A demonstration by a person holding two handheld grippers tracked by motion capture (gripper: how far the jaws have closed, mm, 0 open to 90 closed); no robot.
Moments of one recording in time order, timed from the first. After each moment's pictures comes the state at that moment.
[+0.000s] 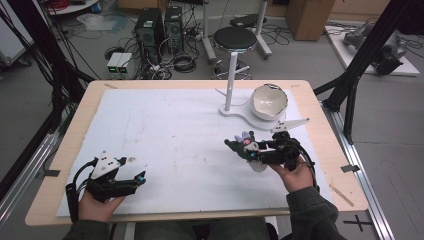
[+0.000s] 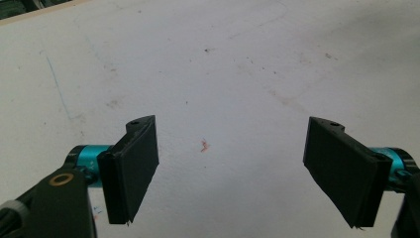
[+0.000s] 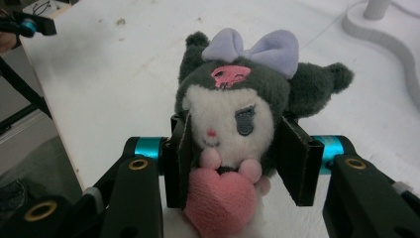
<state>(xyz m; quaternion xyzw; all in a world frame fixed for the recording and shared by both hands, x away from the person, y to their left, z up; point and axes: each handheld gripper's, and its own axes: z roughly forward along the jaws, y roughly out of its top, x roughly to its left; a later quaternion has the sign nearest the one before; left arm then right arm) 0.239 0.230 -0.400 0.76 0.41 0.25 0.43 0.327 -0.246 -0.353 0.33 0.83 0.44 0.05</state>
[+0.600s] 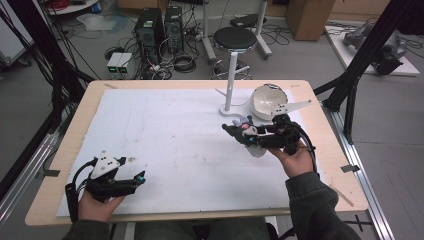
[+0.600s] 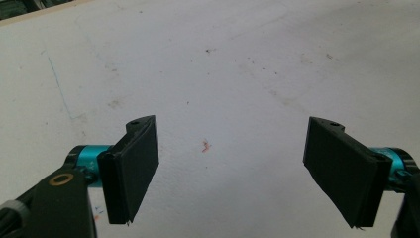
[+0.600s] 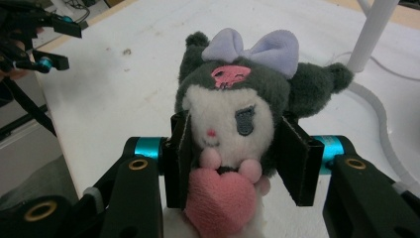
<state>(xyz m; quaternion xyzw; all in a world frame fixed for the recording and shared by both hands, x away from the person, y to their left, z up) 0.239 0.231 -0.399 0.76 0.41 0.25 0.43 0.348 -0.239 -0.315 0.32 0.83 0.45 0.06</state>
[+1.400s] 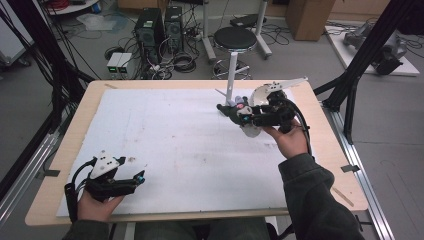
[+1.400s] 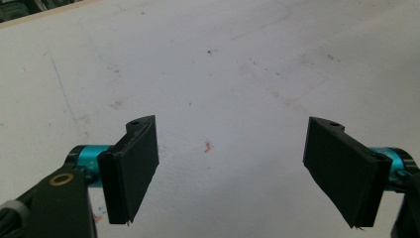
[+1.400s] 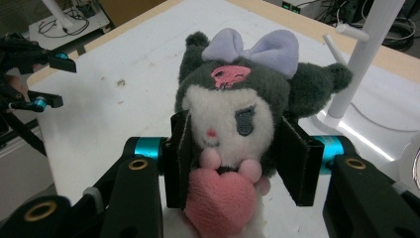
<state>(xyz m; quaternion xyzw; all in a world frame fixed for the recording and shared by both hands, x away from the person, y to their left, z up) 0.239 0.232 -0.398 0.76 0.41 0.25 0.43 0.385 -0.224 -0.281 0.31 0.83 0.46 0.07</state>
